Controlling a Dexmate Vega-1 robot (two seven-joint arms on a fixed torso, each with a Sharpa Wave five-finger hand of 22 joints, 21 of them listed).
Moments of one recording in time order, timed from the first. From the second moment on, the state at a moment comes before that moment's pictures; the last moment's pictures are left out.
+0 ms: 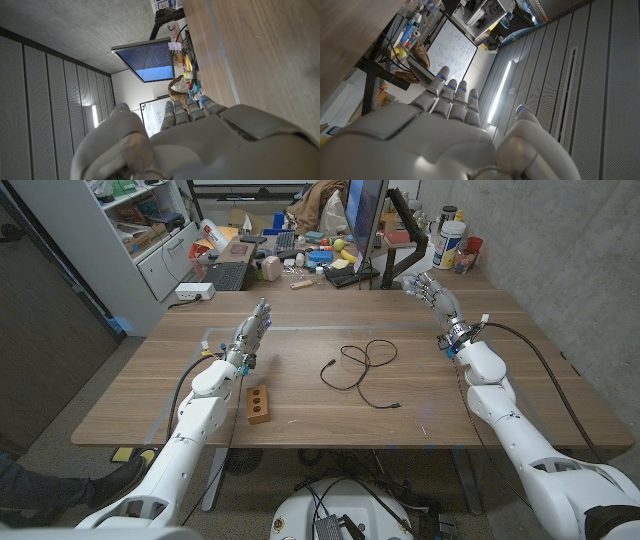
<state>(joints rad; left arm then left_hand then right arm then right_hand) 0.91 0.26 0.04 -1.37 -0.37 -0.11 -0.20 0.47 0.11 0.02 0.10 0.29 0.06 -0.01 0.20 0.18 0.03 -0.06 0.20 0.19 -0.03 -0.02 0.19 0.18 -0.07 0.02 0.20 0.18 -0.73 -0.31 -0.09 -1.05 0.22 0.70 0.33 0.18 -0.06 0.30 -0.02 0.22 0.25 -0.03 0.19 0.19 0.30 0.01 0.22 0.18 0.26 -0.04 0.21 0.19 0.25 -0.04 0.53 0.17</state>
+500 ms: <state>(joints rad) 0.91 0.27 0.04 -1.37 -0.37 -0.11 -0.21 0.47 0.11 0.02 0.10 0.29 0.07 0.00 0.20 0.18 0.03 -0.06 0.20 0.19 -0.03 -0.02 0.19 0.18 -0.07 0.02 0.20 0.18 -0.73 -0.33 -0.11 -1.07 0.12 0.76 0.29 0.18 -0.06 0.30 -0.01 0.22 0.26 -0.03 0.19 0.19 0.31 0.01 0.22 0.18 0.27 -0.04 0.21 0.19 0.25 -0.04 0.52 0.17</state>
